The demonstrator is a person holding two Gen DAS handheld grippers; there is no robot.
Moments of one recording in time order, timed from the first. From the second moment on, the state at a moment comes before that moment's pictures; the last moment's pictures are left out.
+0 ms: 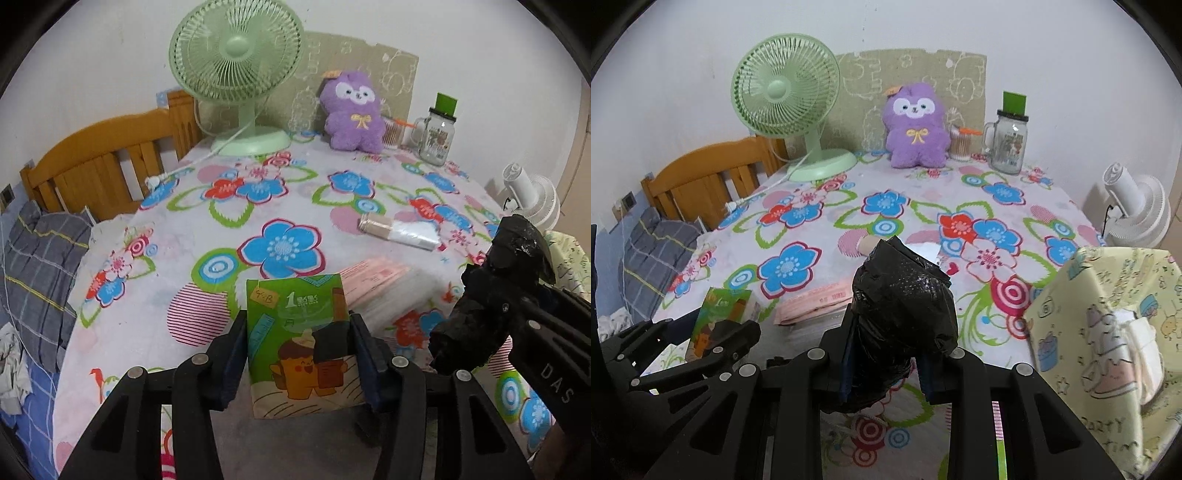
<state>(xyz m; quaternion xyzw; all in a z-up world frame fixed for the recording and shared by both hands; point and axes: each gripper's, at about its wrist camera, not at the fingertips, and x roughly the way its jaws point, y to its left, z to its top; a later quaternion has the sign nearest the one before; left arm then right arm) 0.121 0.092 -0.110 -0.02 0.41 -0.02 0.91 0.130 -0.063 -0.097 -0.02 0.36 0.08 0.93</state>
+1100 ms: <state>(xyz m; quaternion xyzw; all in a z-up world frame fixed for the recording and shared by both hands) 0.048 0.011 -0.038 0.02 0.32 -0.07 0.94 0.044 -0.130 -0.035 -0.01 0.29 0.06 0.96</state>
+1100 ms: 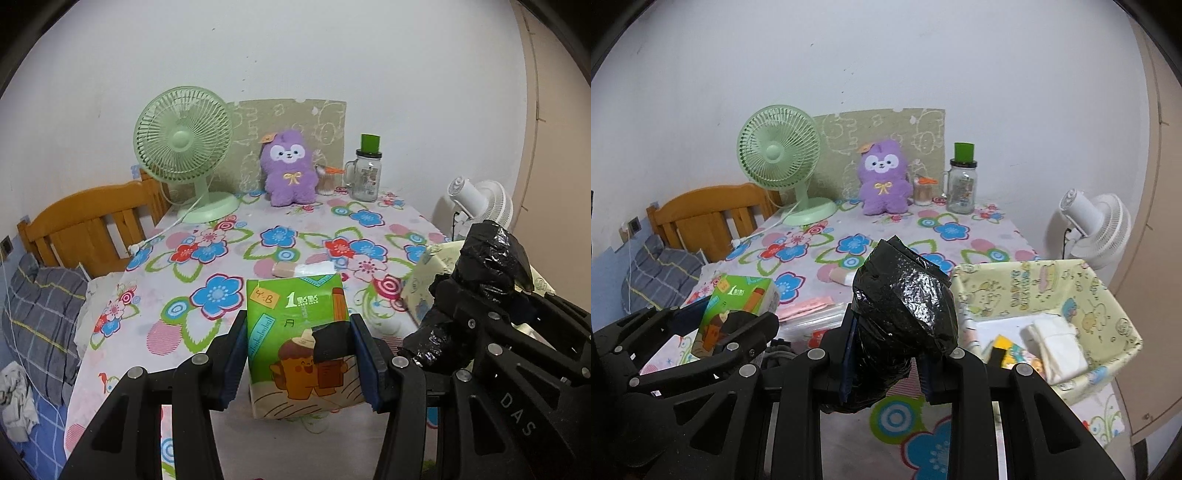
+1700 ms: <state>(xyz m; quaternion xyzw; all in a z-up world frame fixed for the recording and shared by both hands) 0.039 -0.040 -0.013 0.04 0.30 -0.09 0.95 0.032 -0.176 -0.012 -0.01 0.27 0.03 0.96</state>
